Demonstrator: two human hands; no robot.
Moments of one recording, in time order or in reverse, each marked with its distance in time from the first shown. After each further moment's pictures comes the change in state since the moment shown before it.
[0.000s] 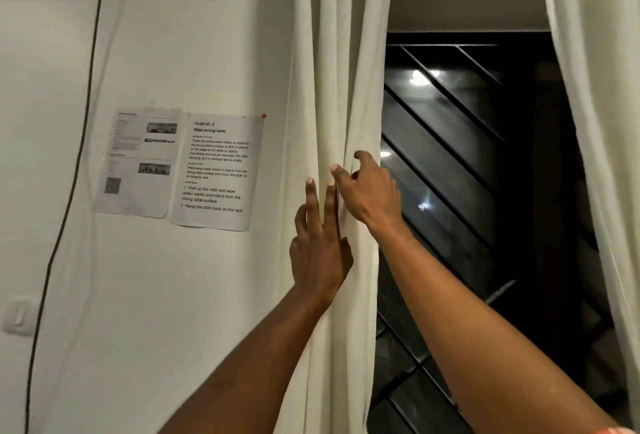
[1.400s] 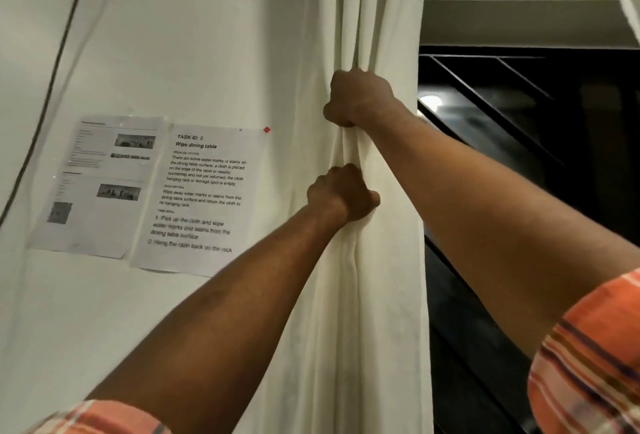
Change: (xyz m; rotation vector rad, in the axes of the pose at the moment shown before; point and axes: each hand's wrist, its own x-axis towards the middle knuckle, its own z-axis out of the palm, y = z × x) left_hand 0.184 -0.034 0.037 -0.004 -0.427 -0.060; right_hand 0.188 -0.083 0.046 -0.660 0.002 -0.332
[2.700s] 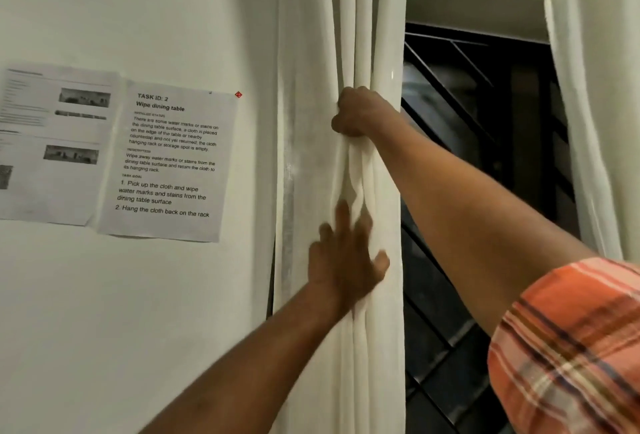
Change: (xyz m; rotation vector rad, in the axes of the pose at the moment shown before) left_hand -0.131 -0.005 0.069 0.019 0.057 0.280; right_hand -0.043 0.021 0.016 -0.016 -0.254 0.193
